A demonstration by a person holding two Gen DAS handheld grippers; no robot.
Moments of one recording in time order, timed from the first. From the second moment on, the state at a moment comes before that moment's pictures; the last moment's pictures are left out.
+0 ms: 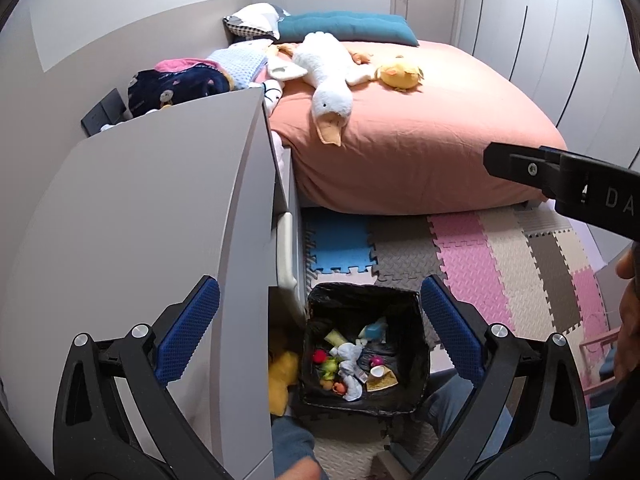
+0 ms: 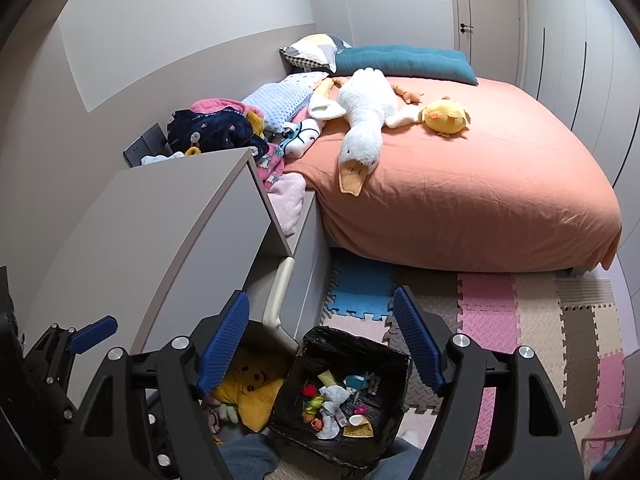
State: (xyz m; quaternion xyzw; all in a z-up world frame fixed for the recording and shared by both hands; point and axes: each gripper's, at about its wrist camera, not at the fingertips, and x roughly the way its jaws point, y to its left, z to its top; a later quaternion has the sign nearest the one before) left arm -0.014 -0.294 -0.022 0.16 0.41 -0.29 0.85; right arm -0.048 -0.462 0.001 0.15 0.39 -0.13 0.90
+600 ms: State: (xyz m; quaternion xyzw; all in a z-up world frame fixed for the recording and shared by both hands) left arm -0.015 -0.290 -0.020 0.15 0.41 -0.28 0.85; right arm -0.048 -0.461 -0.001 0.15 0.39 -0.13 0.90
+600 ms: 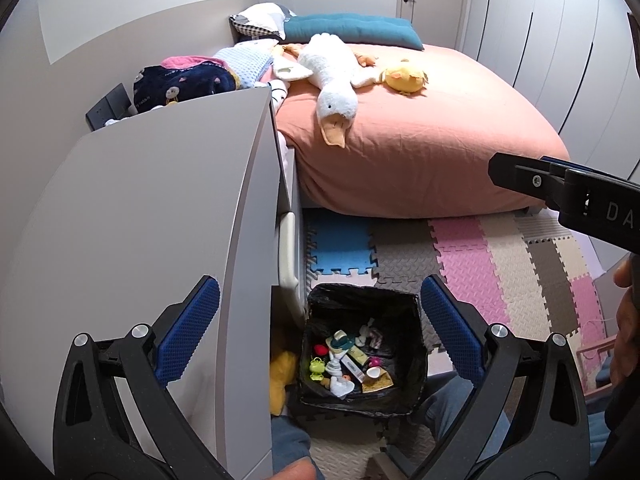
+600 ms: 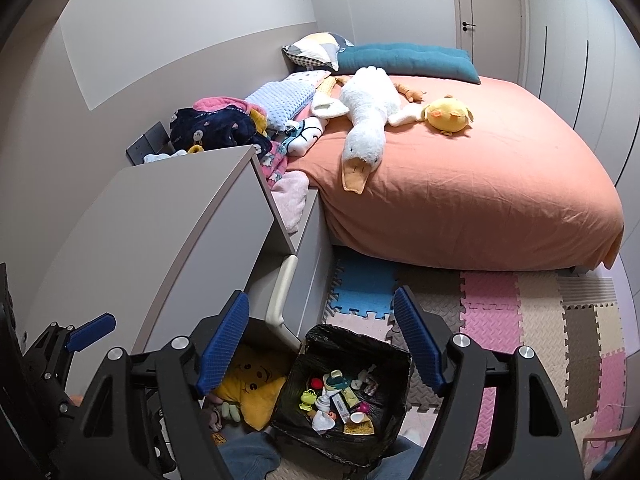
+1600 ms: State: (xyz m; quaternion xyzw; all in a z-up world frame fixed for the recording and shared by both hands) left arm -0.014 -0.290 -0.021 0.15 0.41 -0.28 0.85; right arm -0.048 -0.460 -0.001 0.15 0.39 -0.13 0.90
